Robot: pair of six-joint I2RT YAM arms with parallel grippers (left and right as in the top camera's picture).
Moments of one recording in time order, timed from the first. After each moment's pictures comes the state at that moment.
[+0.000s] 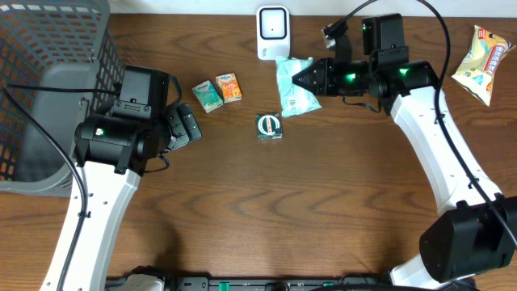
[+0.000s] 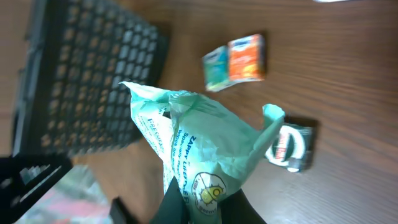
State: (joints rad) left arm -0.20 1.31 1.39 -1.20 -0.11 -0.59; right arm 0.22 1.73 1.55 -0.69 -0.78 0.32
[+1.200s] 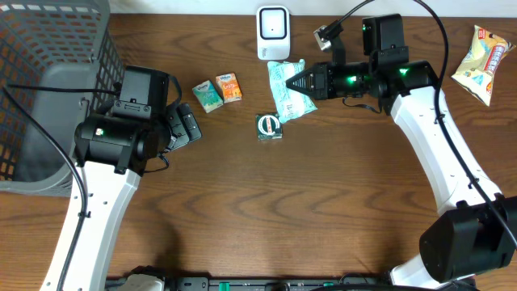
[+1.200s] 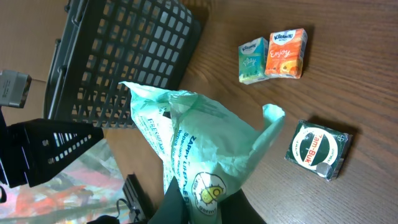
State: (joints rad) left arm -0.20 1.31 1.39 -1.20 -0.11 -0.59; right arm 0.22 1.73 1.55 -0.69 -0.89 0.24
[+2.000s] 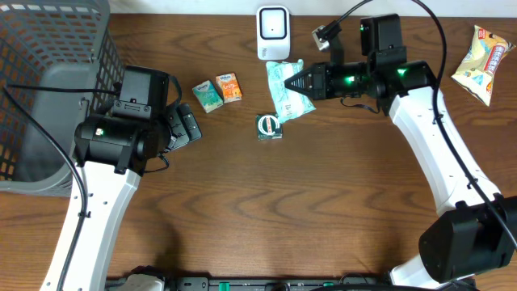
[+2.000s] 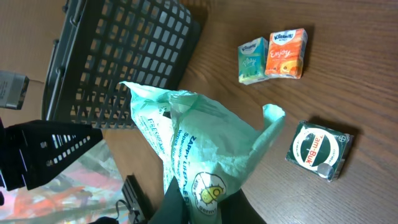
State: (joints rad) left arm -0.20 1.31 1.39 -1.20 -0.11 -0.59; right arm 0.23 1.73 1.55 -0.68 -0.88 0.26
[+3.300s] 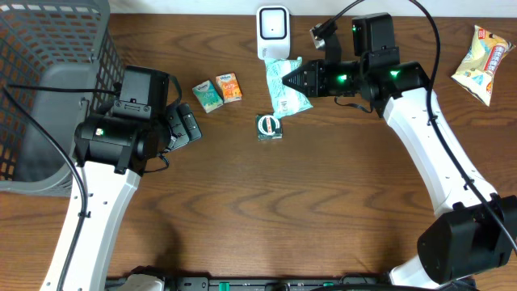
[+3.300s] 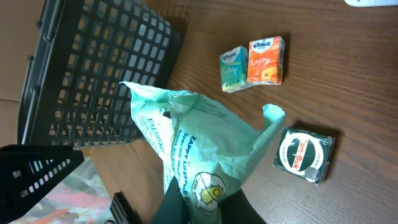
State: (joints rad) left arm -0.20 1.31 1.39 -1.20 -0.11 -0.59; right arm 0.26 1.73 1.55 -0.65 -0.76 0.32
